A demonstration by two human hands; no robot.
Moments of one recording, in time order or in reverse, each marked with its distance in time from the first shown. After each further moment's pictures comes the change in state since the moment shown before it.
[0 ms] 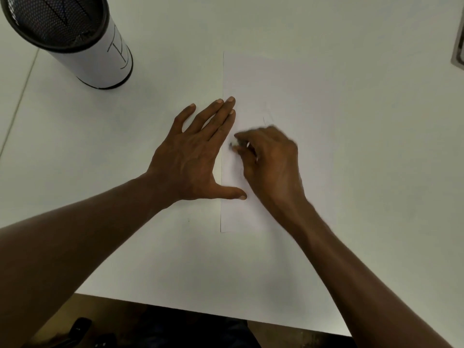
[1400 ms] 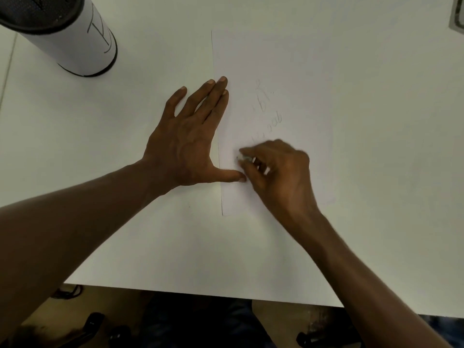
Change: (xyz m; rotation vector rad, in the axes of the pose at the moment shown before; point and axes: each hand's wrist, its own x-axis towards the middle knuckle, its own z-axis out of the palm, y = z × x) left_hand 0.000 0.001 -0.001 0.023 -0.022 -0.013; right_hand -0.048 -0.005 -0.022 0.029 -0.074 0.096
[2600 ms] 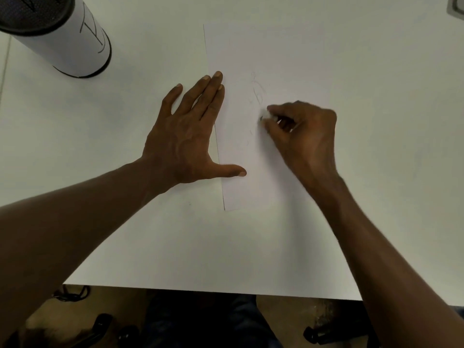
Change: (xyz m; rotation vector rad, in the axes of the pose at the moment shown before) left_hand 0.001 0.001 0.000 -0.015 0.021 -0.005; right_hand 0.039 0.034 -0.018 0.051 0.178 0.132
